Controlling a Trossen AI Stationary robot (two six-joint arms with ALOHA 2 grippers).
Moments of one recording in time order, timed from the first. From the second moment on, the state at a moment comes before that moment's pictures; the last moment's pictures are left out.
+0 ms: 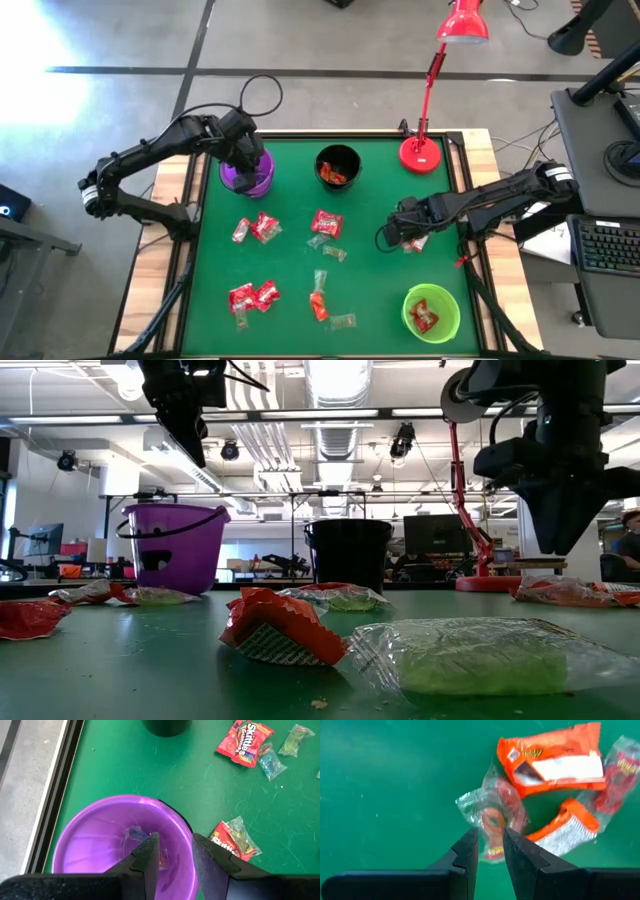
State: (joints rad) left arm 0.52 1.26 1.29 -1.14 0.07 0.28; right arm 0.15 1.33 0.80 -0.90 0.05 1.40
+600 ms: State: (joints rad) left arm 0.52 1.26 1.29 -1.15 0.07 0.28; right arm 0.15 1.33 0.81 -0.94 0.00 1.43
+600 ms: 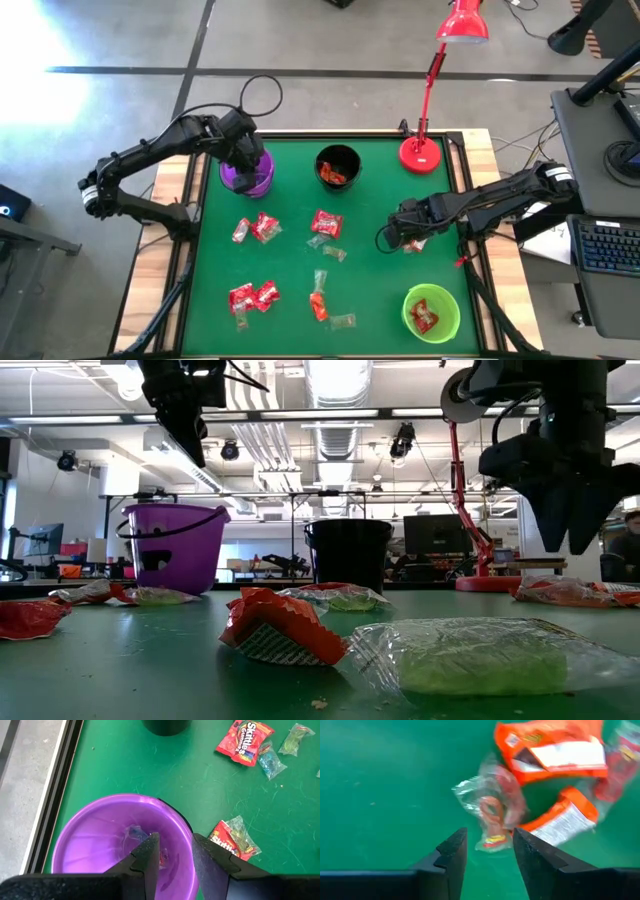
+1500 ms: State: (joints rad) left arm 0.52 1.26 1.29 -1.15 0.07 0.28; right arm 0.15 1.50 0.76 -1.06 0.03 1.83
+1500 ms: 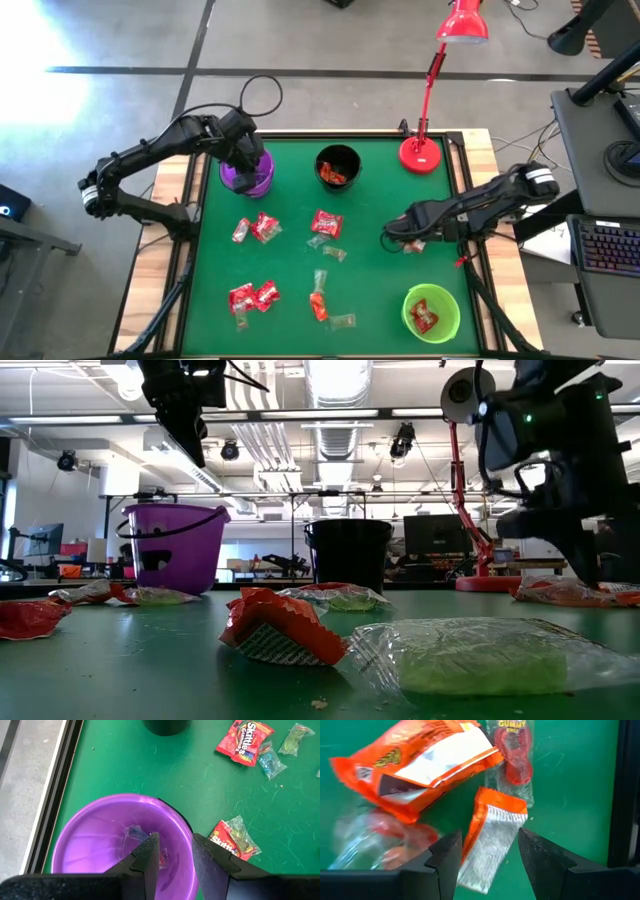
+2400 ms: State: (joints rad) left arm 0.52 1.26 1.29 -1.18 0.07 0.28; right arm 0.15 1.41 0.76 -1.01 0.05 1.79
